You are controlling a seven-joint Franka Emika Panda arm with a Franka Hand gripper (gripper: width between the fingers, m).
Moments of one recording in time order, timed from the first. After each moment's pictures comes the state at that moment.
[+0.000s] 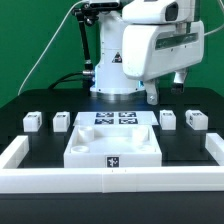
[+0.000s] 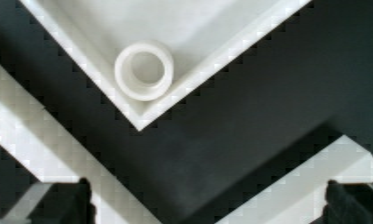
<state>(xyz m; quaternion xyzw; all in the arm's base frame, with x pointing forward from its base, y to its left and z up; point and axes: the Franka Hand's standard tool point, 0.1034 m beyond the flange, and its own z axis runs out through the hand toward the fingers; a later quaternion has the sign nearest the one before) 0.566 0.055 0.115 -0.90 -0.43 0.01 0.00</state>
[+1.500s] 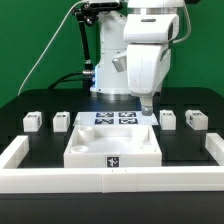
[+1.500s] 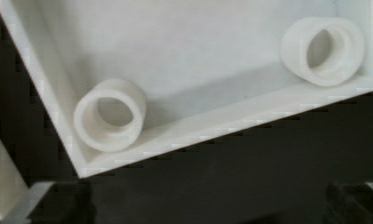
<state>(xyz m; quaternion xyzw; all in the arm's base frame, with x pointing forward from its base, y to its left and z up) 0.538 0.033 0.090 -0.79 -0.62 0.01 0.01</state>
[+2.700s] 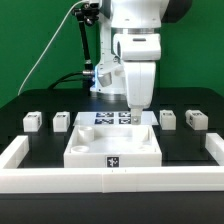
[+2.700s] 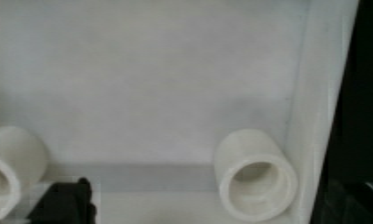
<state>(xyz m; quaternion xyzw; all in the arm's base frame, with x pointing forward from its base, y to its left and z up) 0.480 0.003 0.056 -0.70 -0.72 0.01 0.00</state>
